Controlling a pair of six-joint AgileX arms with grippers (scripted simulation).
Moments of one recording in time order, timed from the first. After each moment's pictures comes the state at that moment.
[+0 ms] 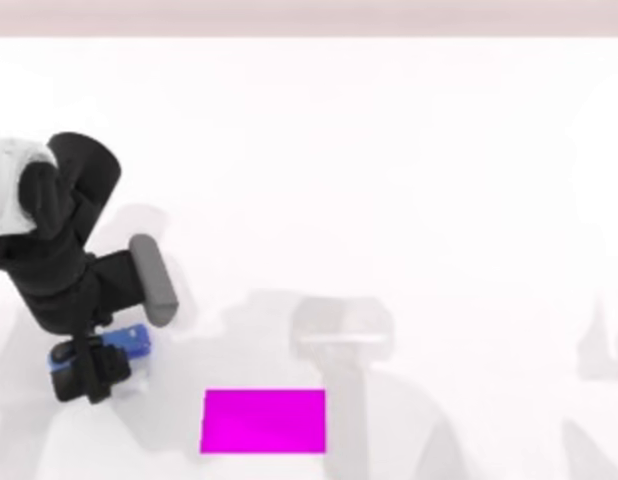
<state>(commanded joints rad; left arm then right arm) -0.25 1.80 0.95 -0.71 0.00 0.94 0.00 0.00 0.00 0.00 0.00 0.00</state>
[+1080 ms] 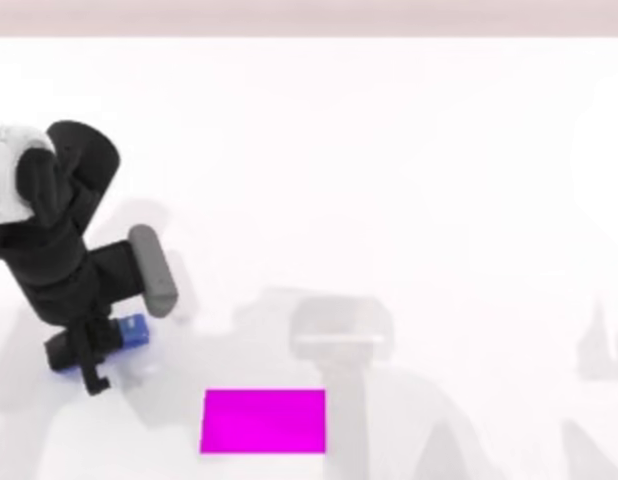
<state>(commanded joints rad) -0.25 1.78 0.98 -0.76 0.00 0.94 0.00 0.00 0.00 0.00 0.00 0.00</state>
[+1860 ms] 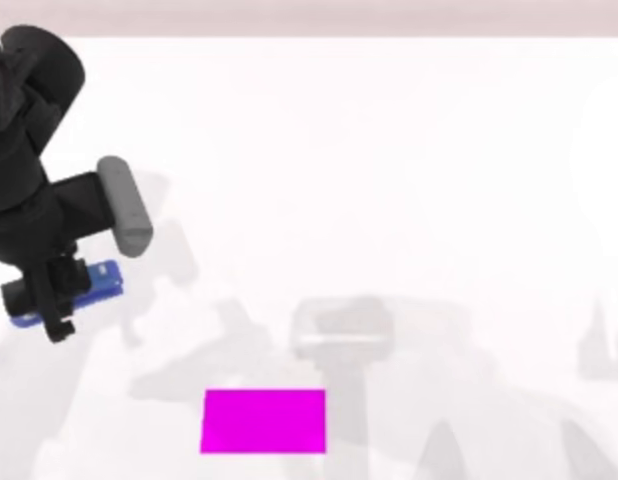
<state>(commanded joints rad) -0.24 1.64 1.19 -1.12 0.00 0.94 0.00 0.00 0.00 0.00 0.00 0.00</state>
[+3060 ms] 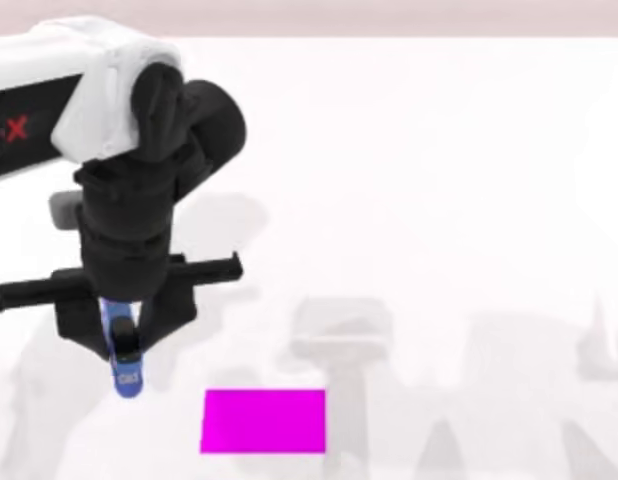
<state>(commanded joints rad) -0.55 1.78 1.31 -1.33 -0.10 -0.86 0.00 0.00 0.00 0.00 0.00 0.00</state>
